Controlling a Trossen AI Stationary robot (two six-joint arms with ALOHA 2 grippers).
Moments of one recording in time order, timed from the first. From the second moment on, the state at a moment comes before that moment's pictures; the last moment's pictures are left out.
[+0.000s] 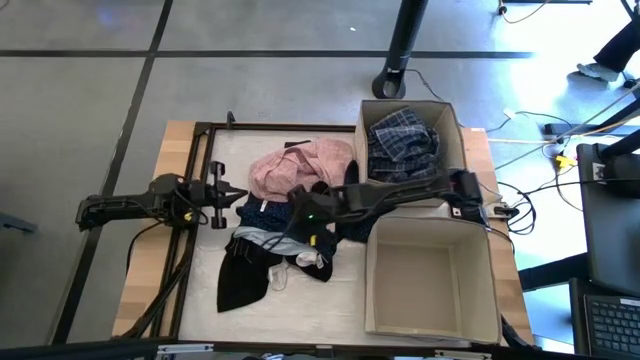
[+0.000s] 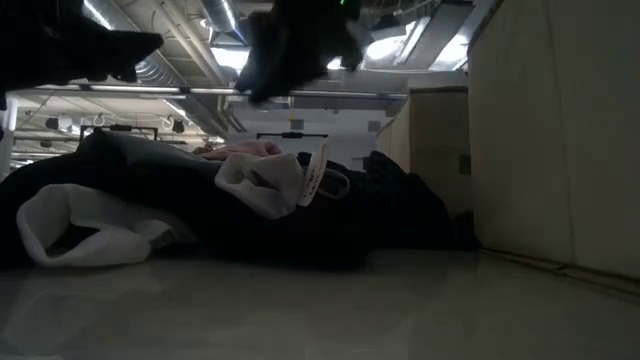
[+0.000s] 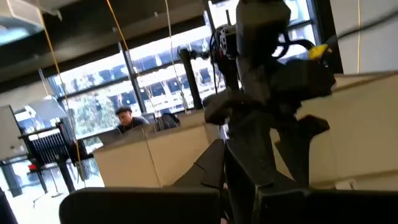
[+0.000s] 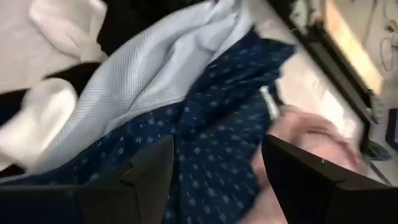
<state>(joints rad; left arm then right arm) 0.09 0.02 0.02 0.23 0.01 0.29 0.11 2.05 1.79 -0.57 0.10 -0.68</state>
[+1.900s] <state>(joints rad) 0.09 0.03 0.02 -0.01 0.01 0.29 0.07 1.71 1.79 -0.59 0.32 -0.74</state>
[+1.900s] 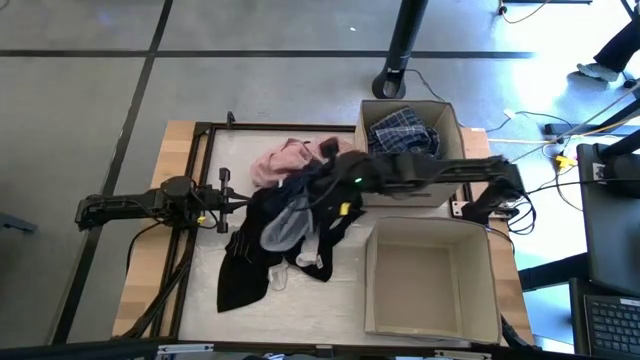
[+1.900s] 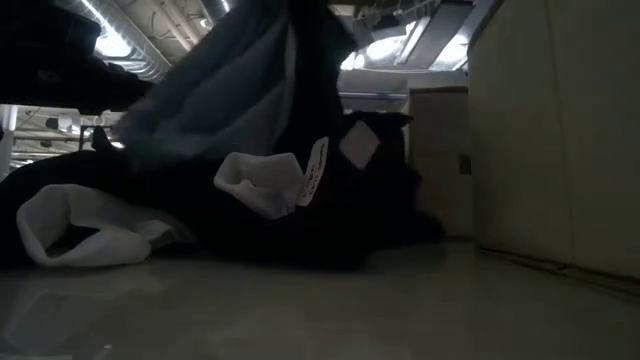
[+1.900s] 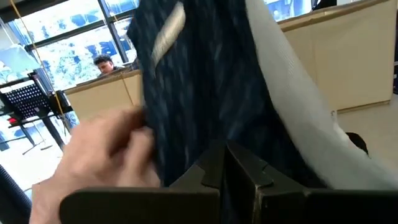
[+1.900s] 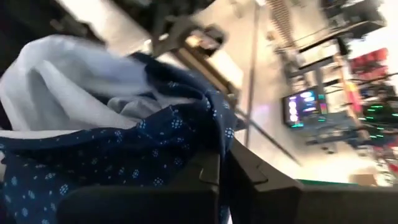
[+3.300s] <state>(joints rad) 0.09 0.03 0.02 0.50 0.01 0.24 -0.15 1.44 2.34 -1.11 1.10 -1.08</state>
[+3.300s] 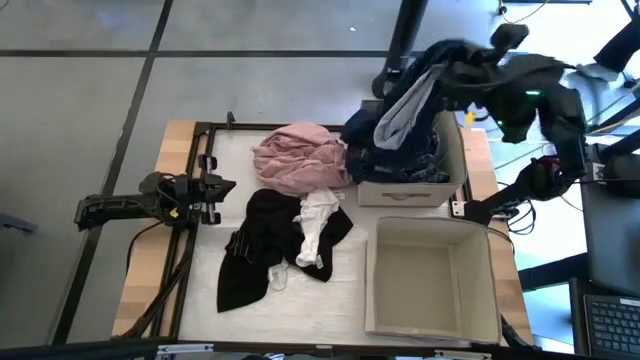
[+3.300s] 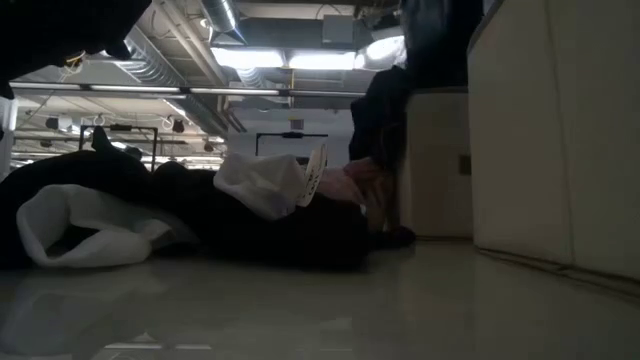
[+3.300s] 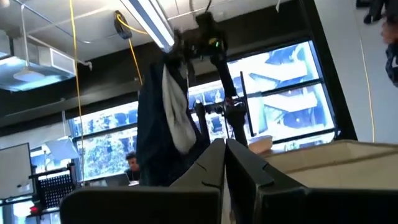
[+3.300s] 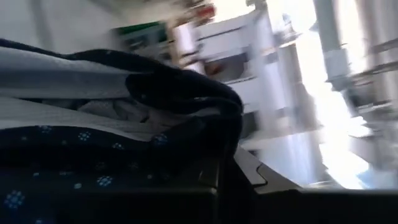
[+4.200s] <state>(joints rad) 0.09 0.03 0.02 0.57 0.01 0.33 -0.70 1.50 1.43 -1.30 0.23 -0.47</state>
